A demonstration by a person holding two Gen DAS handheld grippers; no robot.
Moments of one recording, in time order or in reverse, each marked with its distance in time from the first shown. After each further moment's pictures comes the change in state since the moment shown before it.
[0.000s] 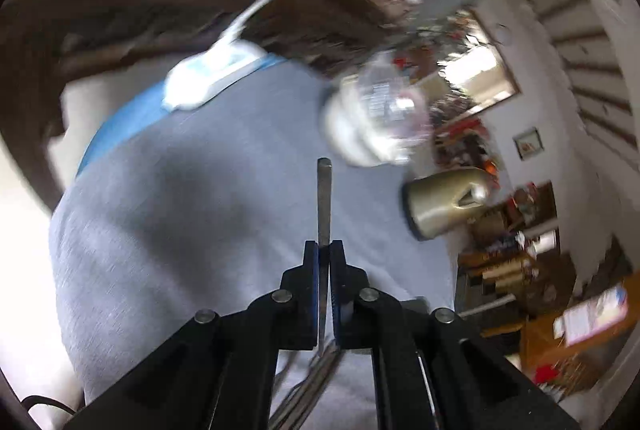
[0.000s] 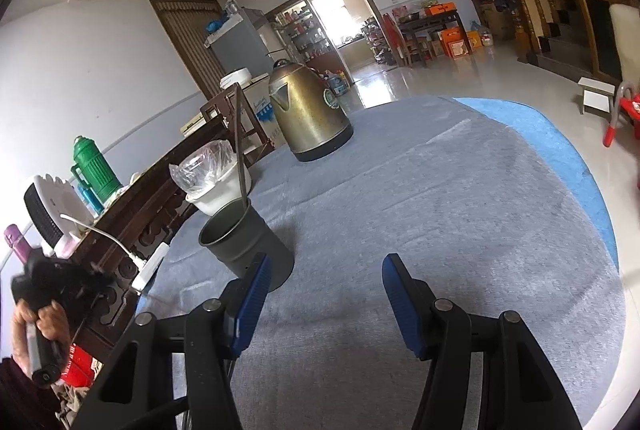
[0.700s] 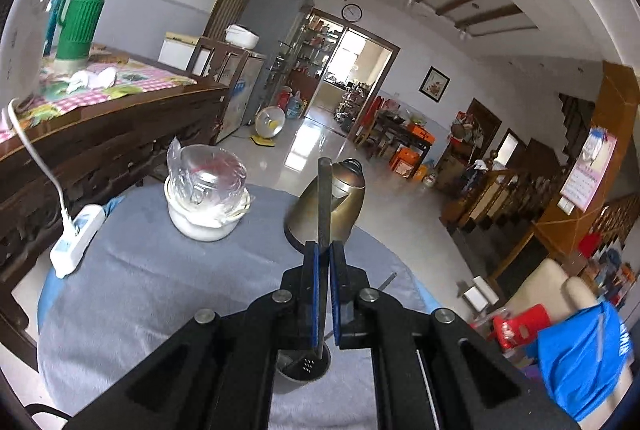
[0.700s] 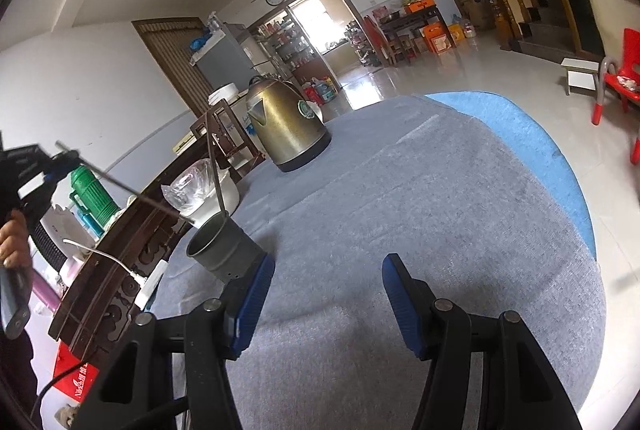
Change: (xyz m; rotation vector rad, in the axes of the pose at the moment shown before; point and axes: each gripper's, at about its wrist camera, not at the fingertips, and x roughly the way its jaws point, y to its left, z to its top) left arm -0.024 -0.192 -0.037 0.556 -0.171 -0.135; right arm -0.021 -0.035 -0.002 0.082 -0.024 -0.003
